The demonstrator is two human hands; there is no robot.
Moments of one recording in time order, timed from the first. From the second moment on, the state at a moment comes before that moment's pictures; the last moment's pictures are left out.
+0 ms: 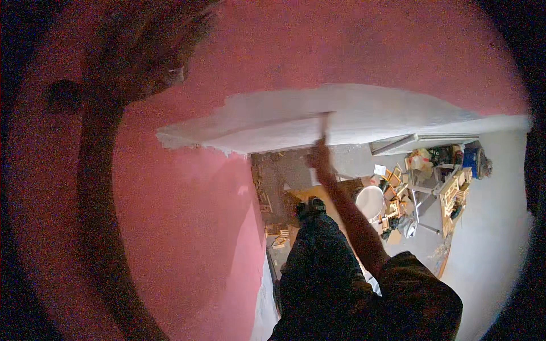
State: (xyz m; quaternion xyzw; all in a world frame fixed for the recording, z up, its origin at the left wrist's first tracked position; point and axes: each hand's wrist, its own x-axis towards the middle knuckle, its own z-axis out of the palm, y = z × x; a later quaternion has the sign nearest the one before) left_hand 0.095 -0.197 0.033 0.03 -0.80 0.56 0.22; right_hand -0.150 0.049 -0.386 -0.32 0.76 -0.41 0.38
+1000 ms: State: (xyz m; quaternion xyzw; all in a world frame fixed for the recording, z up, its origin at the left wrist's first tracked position) left_hand 0.072 -0.193 0.044 0.00 -0.78 0.55 0.29; right_hand 0.011 -0.019 -0.365 -0.60 0.65 -0.37 0.30
